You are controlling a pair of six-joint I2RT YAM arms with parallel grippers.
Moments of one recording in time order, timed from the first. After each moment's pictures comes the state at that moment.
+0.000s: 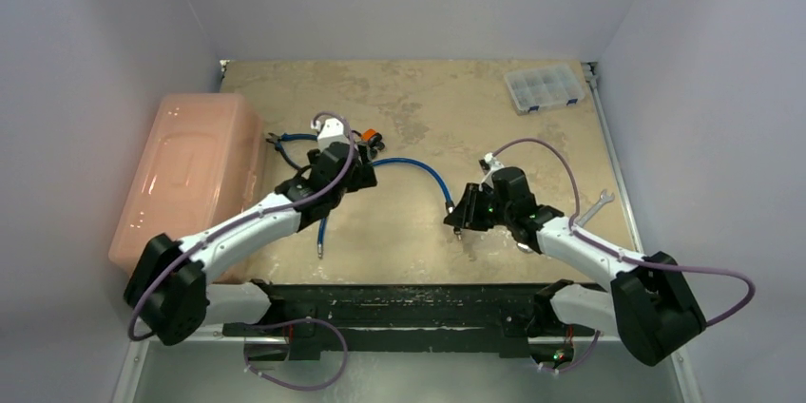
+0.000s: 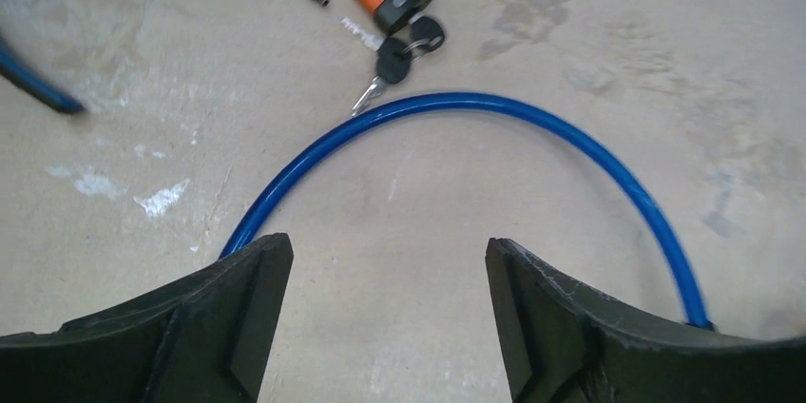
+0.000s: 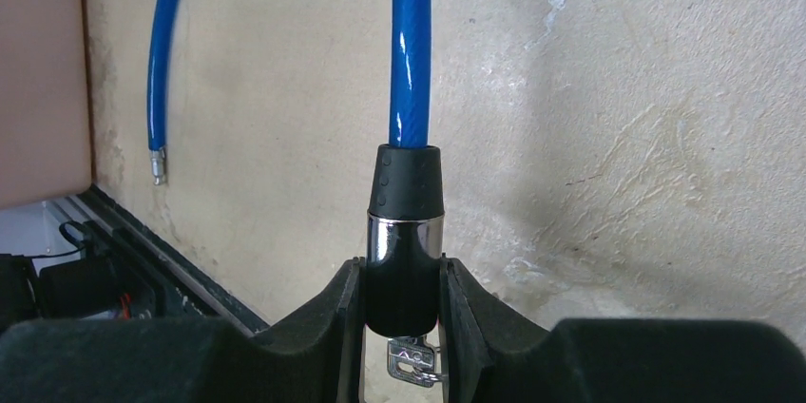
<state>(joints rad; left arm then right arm) -0.67 1.30 0.76 -0.15 -0.48 -0.65 0.48 1.15 0.47 -0.04 -0.30 0.64</state>
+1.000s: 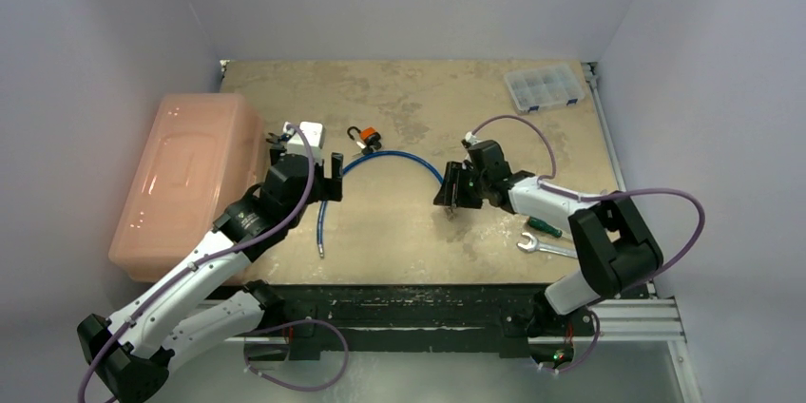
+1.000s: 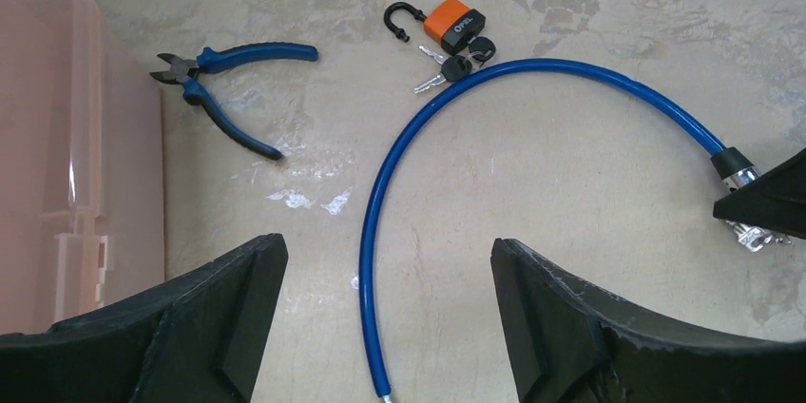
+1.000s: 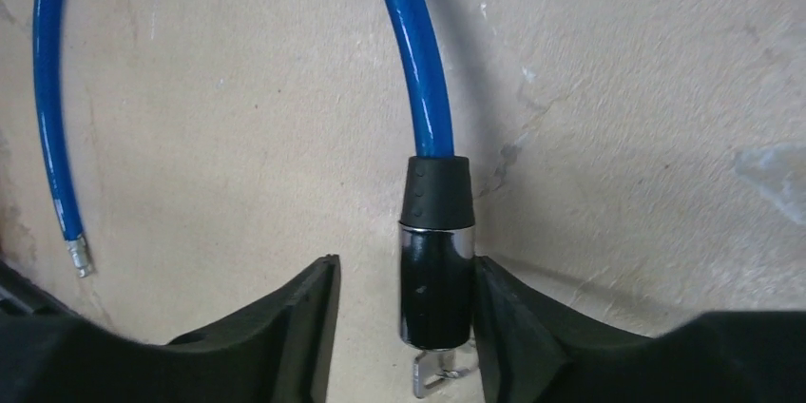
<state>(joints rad) -0.67 0.85 0.82 -0.47 -0.49 -0.25 0.48 1.52 0.74 -0.10 -0.21 0.58</state>
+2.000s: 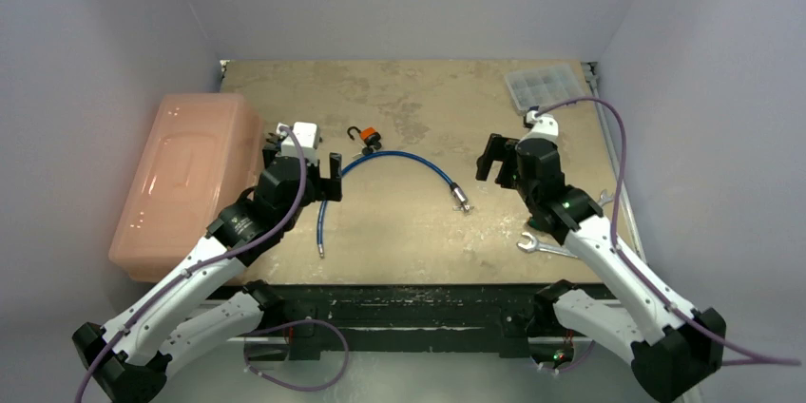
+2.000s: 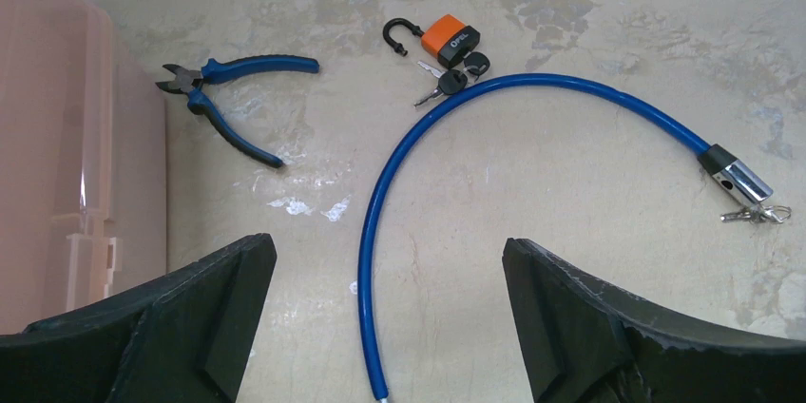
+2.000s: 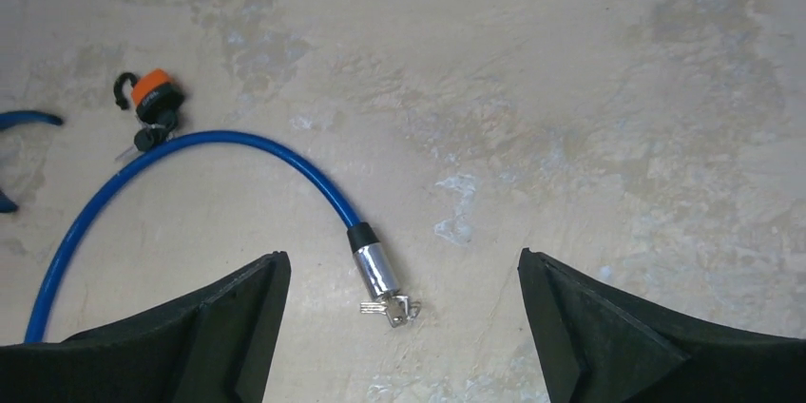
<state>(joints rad) -0.67 0.82 0.82 -0.47 -0.50 -0.25 0.46 1.00 0.82 -0.36 0.31 0.45</state>
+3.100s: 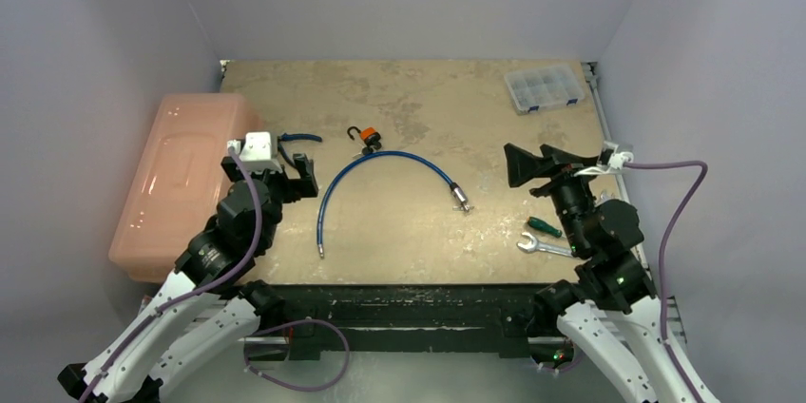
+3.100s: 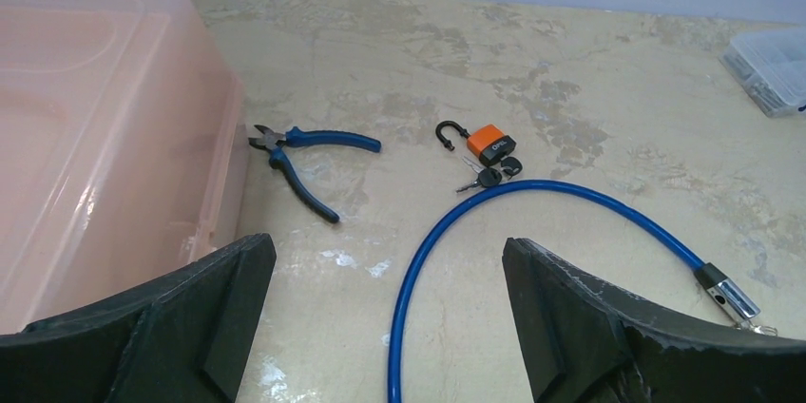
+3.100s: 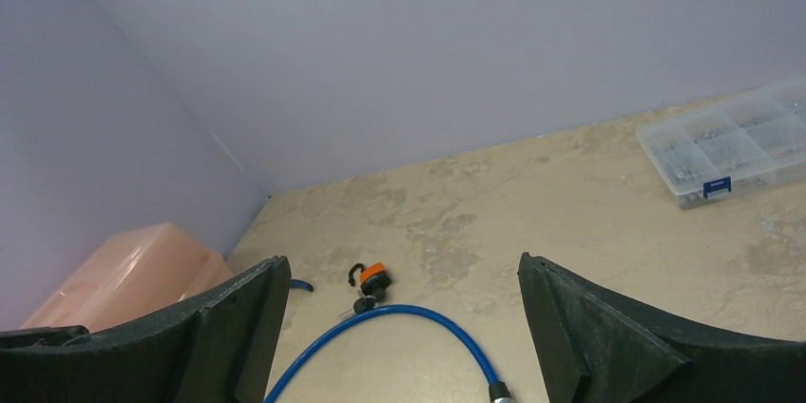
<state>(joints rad) -0.67 0.58 0.77 -0.41 -0.66 -0.23 0.46 0.43 0.69 -0.11 0.24 0.45</state>
